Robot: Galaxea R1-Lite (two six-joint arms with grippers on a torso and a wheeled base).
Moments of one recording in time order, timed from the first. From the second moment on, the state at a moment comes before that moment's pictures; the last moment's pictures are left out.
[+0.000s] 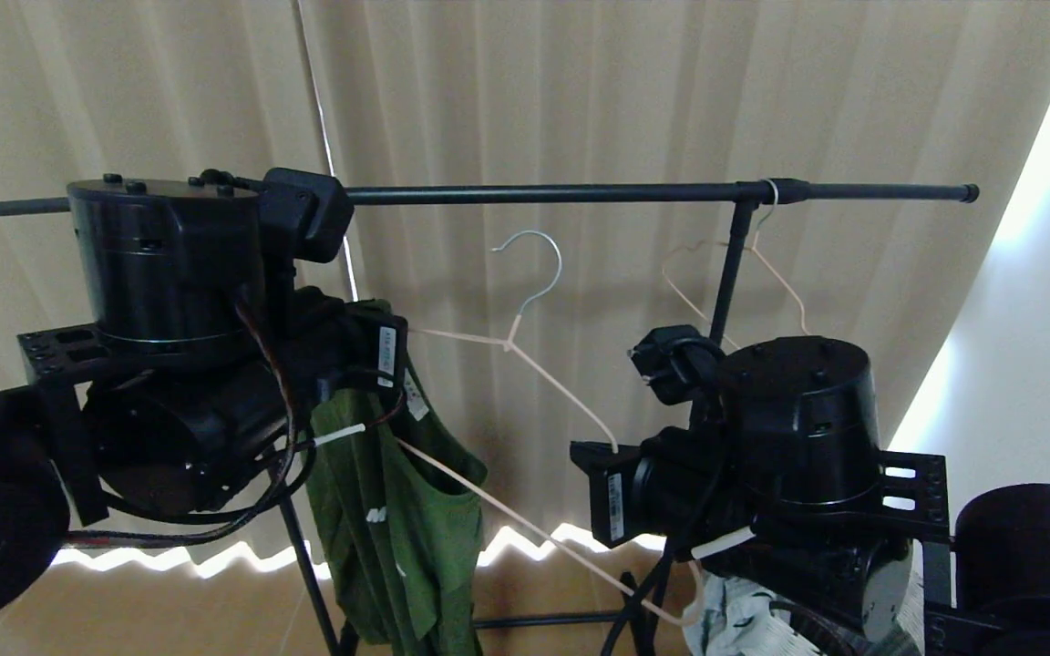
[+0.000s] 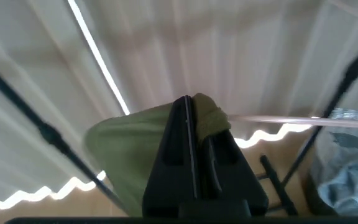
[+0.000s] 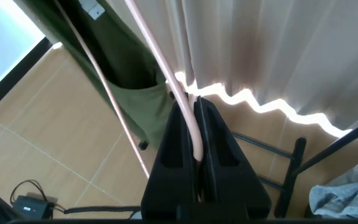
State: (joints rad) left arm -0.65 1.56 -0.91 -0.43 0.50 0.05; right arm 0.88 1.74 -0.85 -0.46 -0.27 0.39
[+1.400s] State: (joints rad) left arm -0.79 1.38 -0.73 -0.46 0.13 0.13; right arm 0.88 1.59 -0.80 -0.46 -0.27 0.37
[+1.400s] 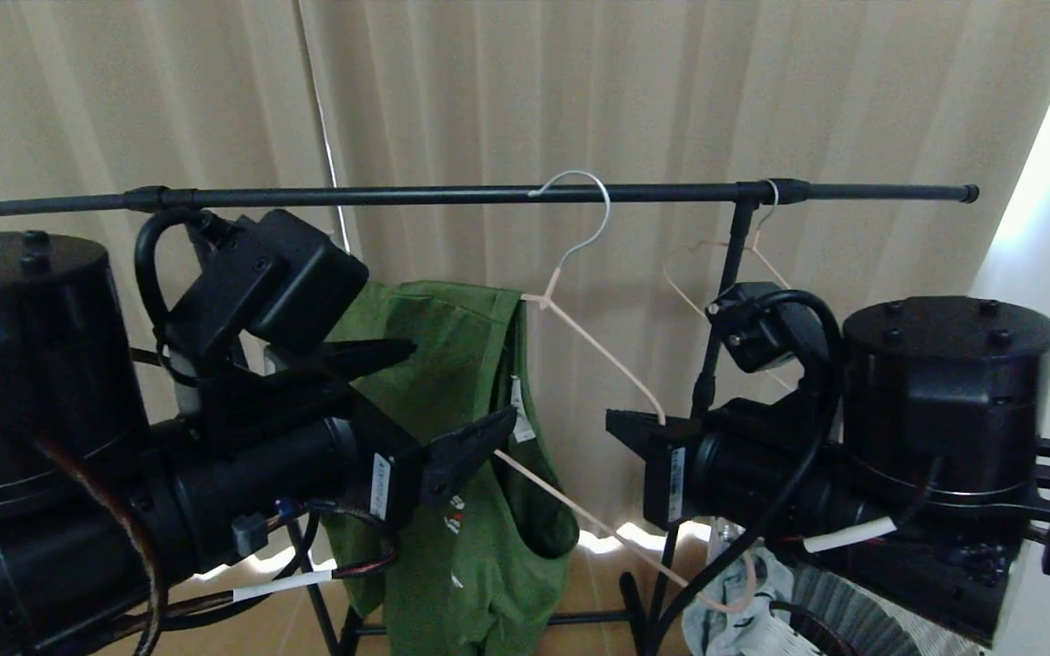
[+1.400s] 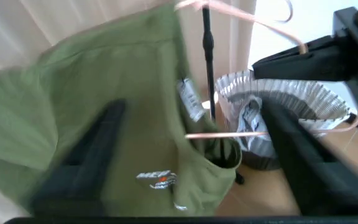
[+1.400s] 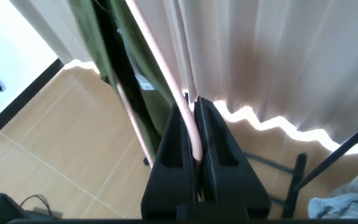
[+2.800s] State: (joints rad) left arm -0.63 1.39 -0.77 -0.57 -0.04 0.67; right arm 0.81 1.39 -0.72 -0.43 -0.10 0.00
